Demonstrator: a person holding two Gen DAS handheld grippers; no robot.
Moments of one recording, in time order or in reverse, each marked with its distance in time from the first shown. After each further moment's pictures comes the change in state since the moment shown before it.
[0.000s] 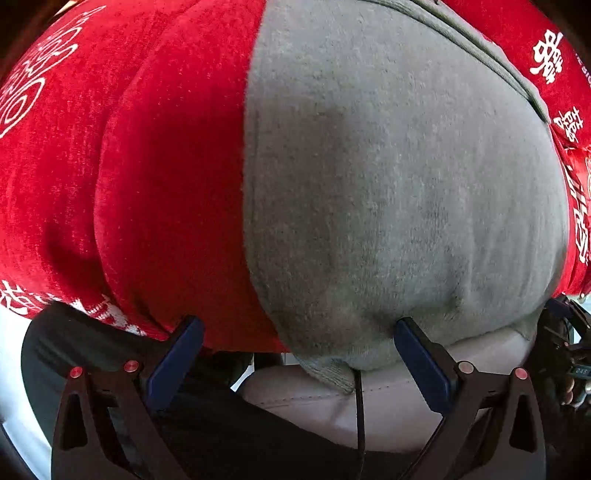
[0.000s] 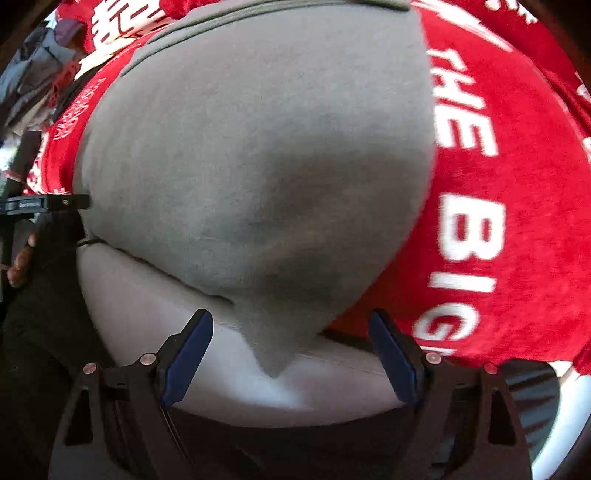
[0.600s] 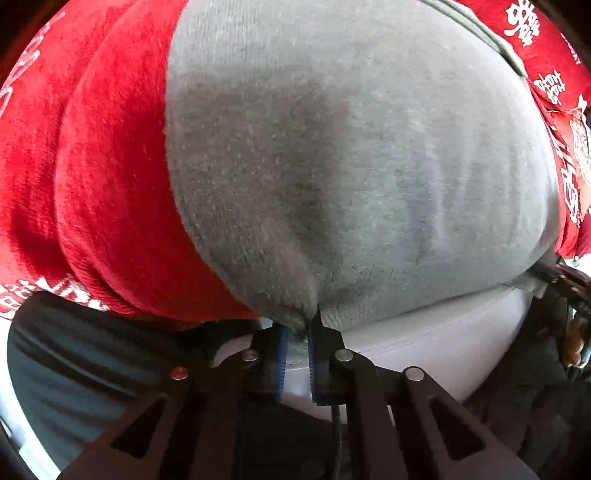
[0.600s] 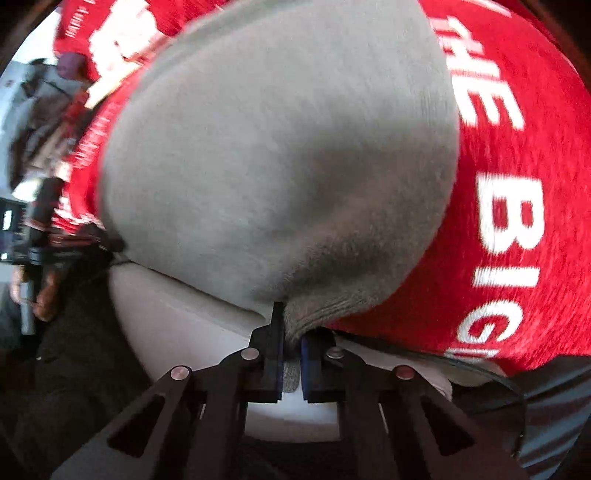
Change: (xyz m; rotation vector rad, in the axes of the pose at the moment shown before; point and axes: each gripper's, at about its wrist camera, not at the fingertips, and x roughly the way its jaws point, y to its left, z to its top) left arm 0.024 -0.040 -0.016 0.088 0.070 -0.038; right arm 0.006 0.003 0.013 0.074 -0.048 0.174
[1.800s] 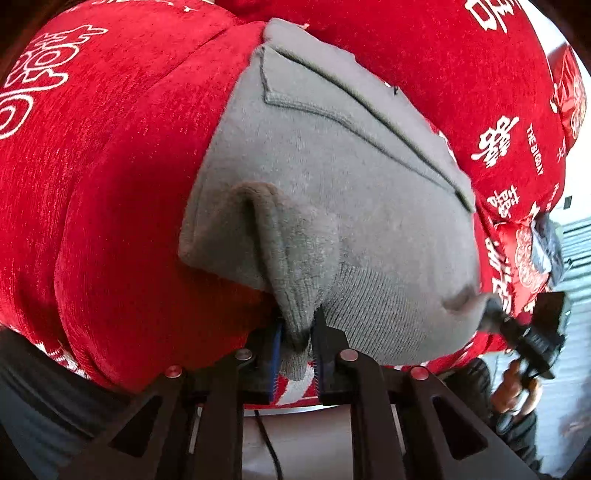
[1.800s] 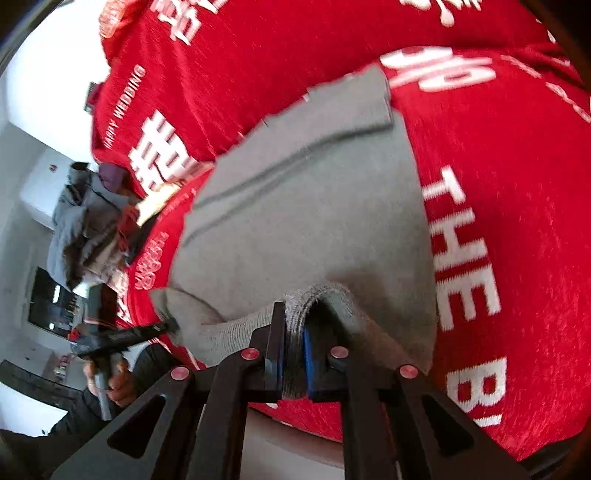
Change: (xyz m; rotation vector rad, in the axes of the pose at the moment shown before) left arm -0.046 0.021 0.033 -0.191 -0.322 -0.291; right arm -0.070 -0.044 0.058 0.124 -0.341 0.202
